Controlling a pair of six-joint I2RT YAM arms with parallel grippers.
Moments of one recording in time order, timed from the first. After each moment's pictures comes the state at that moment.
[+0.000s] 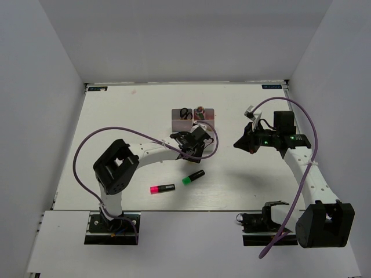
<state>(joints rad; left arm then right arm) -0.93 1.85 1.26 -0.46 -0.32 -0.48 0.07 1.12 0.90 -0.61 -0.89 -0.39</state>
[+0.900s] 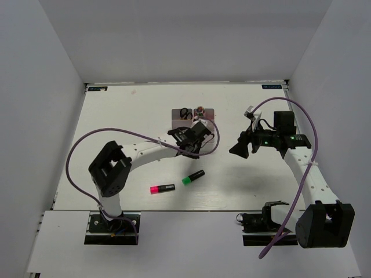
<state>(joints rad) -0.94 1.83 1.31 -0.56 -0.31 -0.49 0.07 1.12 0.90 -0.61 -0.91 -0.40</state>
